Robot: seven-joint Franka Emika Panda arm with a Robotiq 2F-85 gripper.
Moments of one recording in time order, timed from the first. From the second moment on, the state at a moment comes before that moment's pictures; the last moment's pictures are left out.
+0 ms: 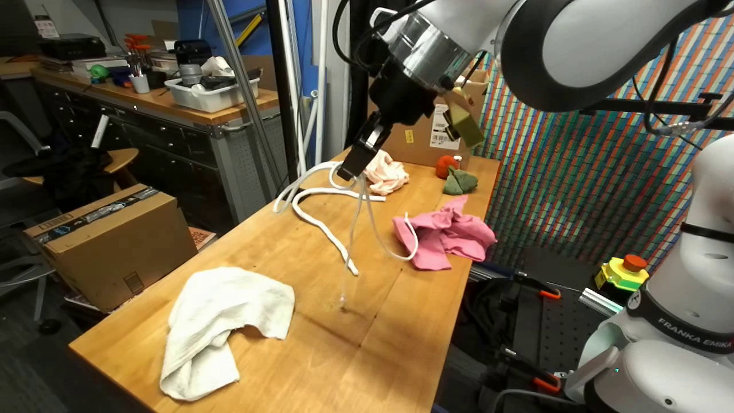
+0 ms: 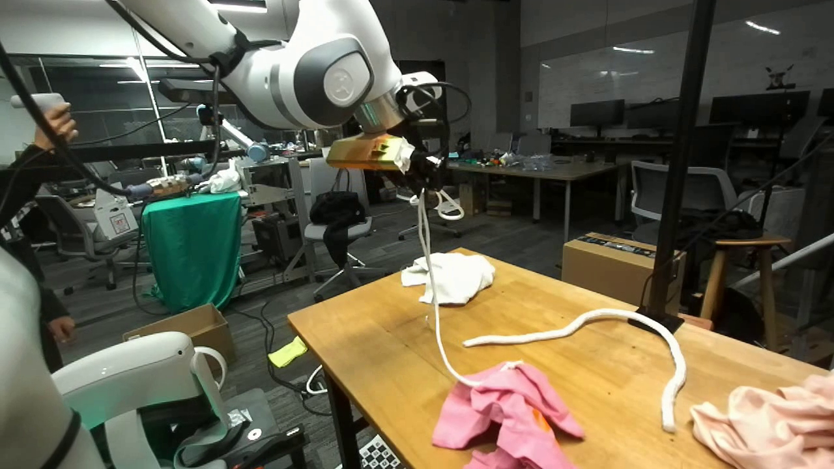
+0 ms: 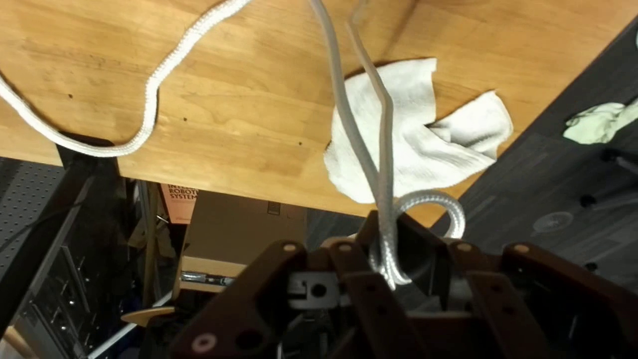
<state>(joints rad) 0.22 -0.31 0.14 -2.53 0.08 2.79 -0.07</state>
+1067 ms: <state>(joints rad) 0.41 -0.48 0.15 -2.51 0.27 2.79 0.02</state>
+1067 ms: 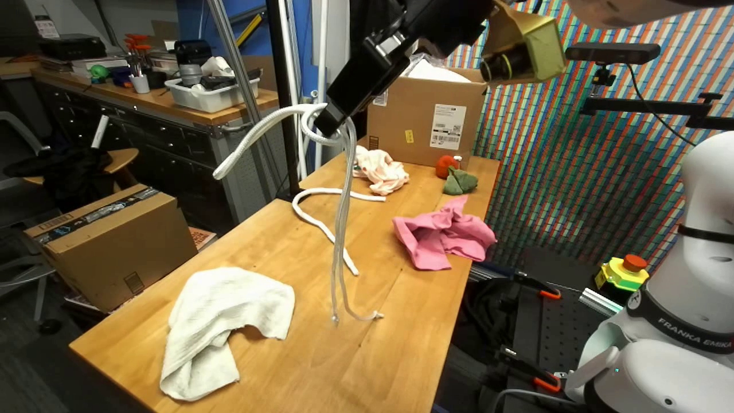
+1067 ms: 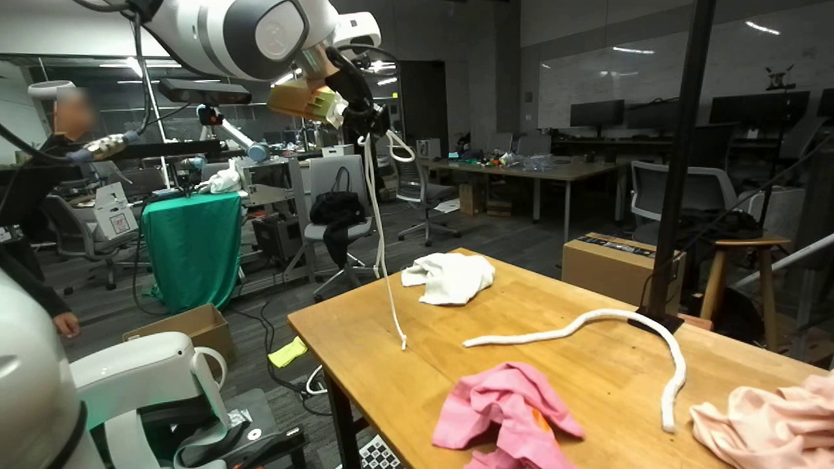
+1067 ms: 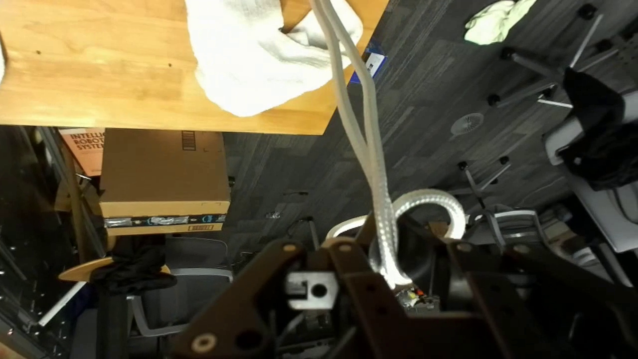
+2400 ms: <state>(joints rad) 0.52 -0.22 0.17 -2.59 0.40 2.63 -0.15</state>
